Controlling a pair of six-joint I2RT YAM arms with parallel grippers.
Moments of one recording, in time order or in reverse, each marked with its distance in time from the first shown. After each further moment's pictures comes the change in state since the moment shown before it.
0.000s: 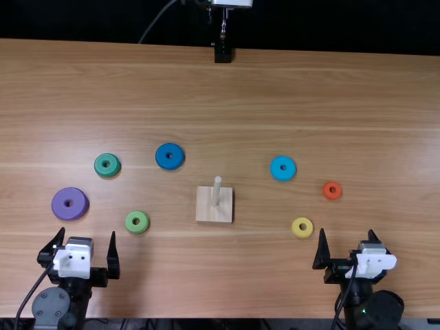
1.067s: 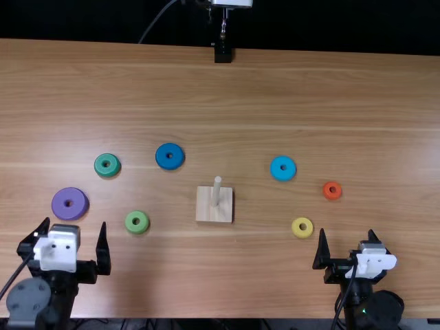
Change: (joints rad) left arm 0.008 0.326 0.423 -0.158 0.000 0.005; right arm 0.000 0.000 0.000 0.000 0.000 0.000
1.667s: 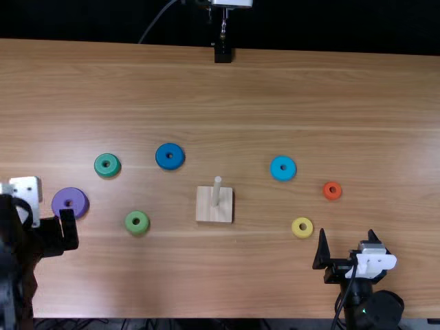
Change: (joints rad) left arm 0.240 0.629 0.546 -0.503 -0.042 0.005; right arm 0.000 0.000 0.000 0.000 0.000 0.000
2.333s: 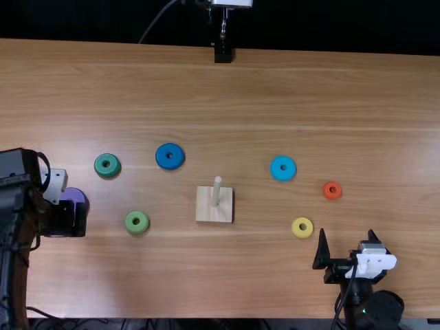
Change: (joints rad) left arm 0.023 0.505 0.001 0.003 0.006 0.147; right arm 0.000 0.000 0.000 0.000 0.000 0.000
